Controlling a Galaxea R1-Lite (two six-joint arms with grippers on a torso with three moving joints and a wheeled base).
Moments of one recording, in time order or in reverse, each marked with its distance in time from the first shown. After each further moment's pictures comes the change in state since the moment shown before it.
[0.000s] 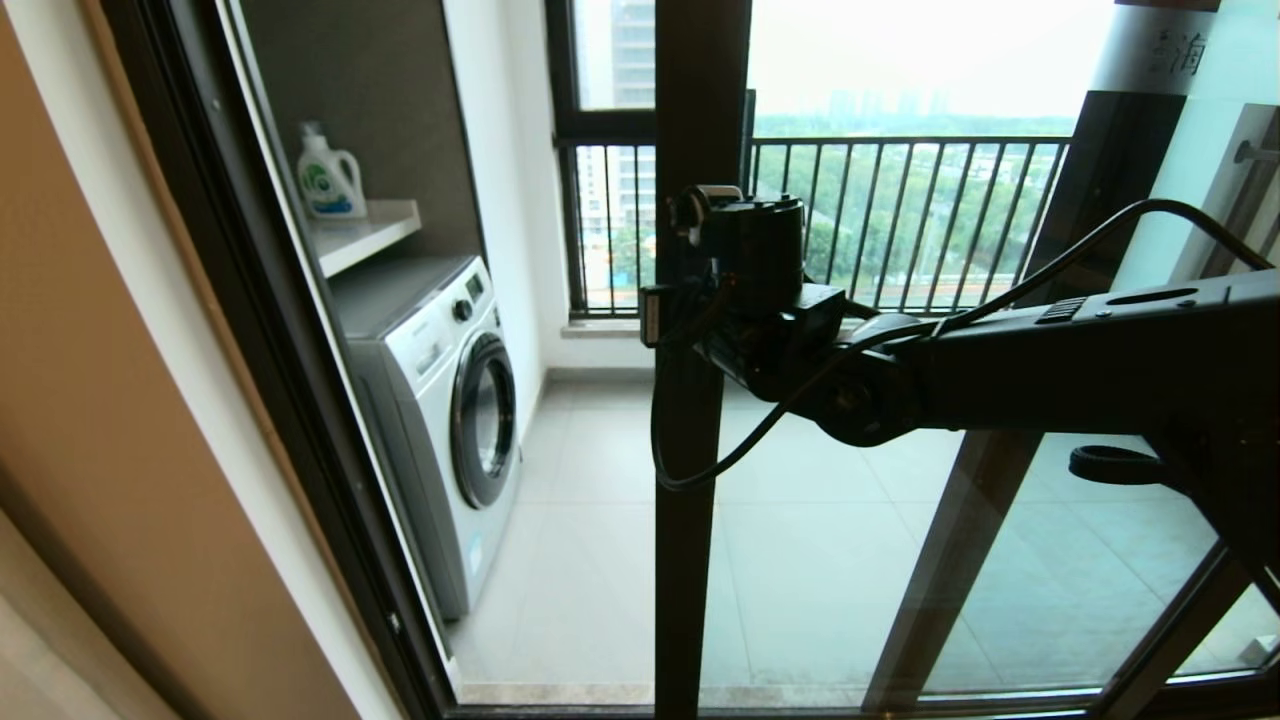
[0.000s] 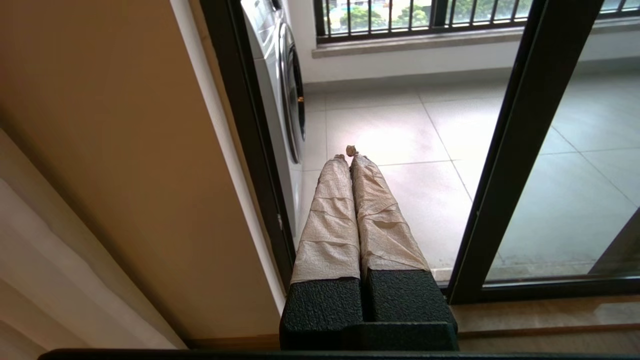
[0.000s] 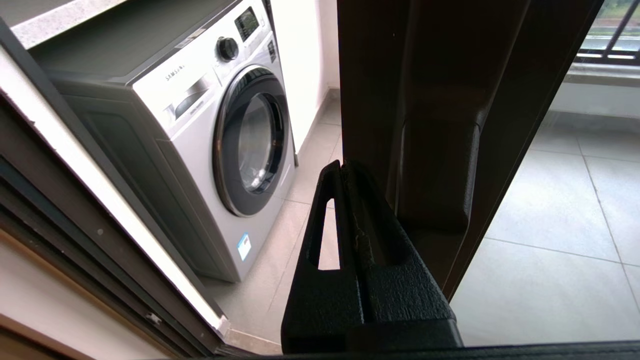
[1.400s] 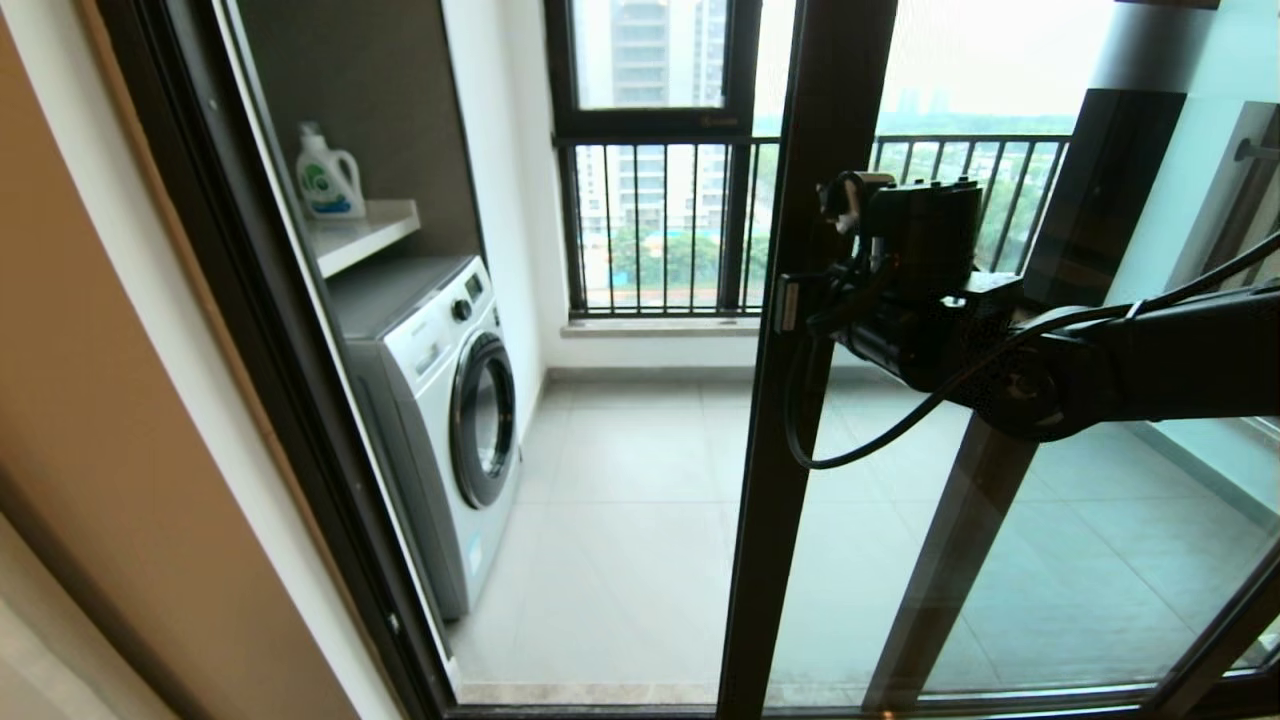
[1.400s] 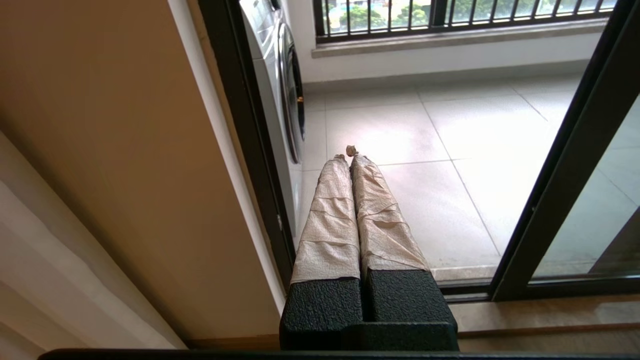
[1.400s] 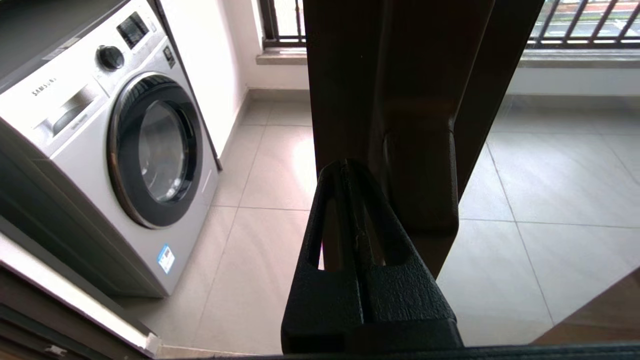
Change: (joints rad) left arm 0.000 0.000 0.000 0.000 0.000 0.000; right arm -0.176 -0.217 0.330 -0.088 0.010 -0.039
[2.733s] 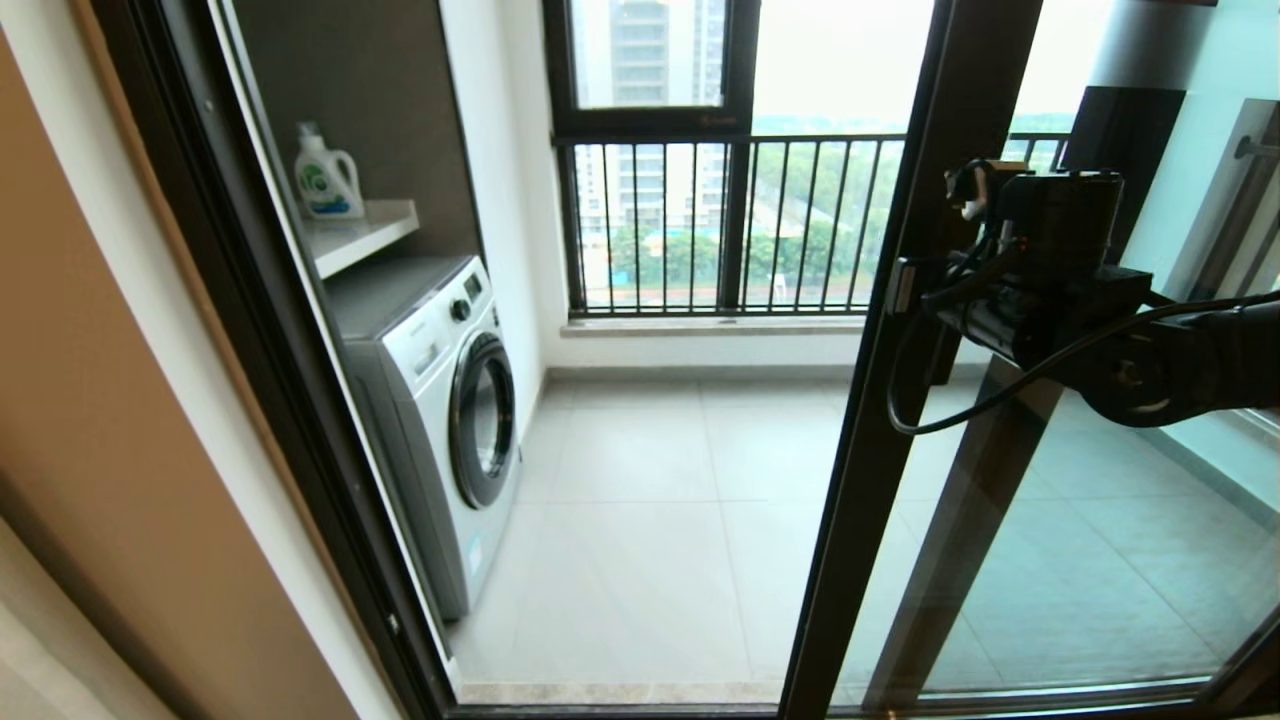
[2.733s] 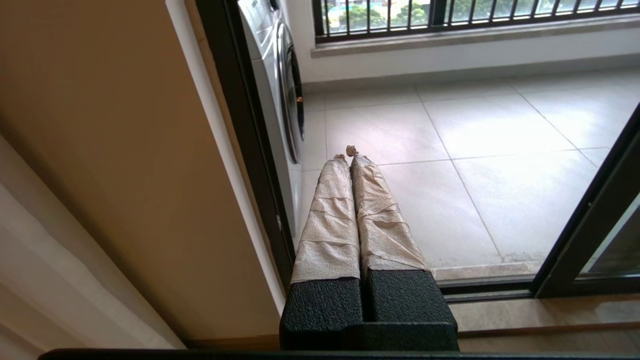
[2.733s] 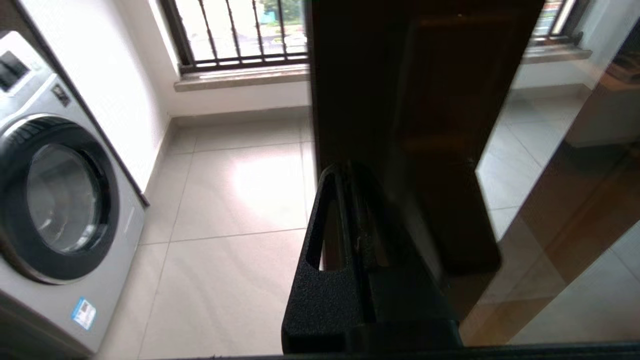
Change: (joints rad) left arm 0.000 0.000 0.000 0.000 -0.001 0.000; right arm -0.190 -0.070 0.103 -0.079 0.044 -0.043
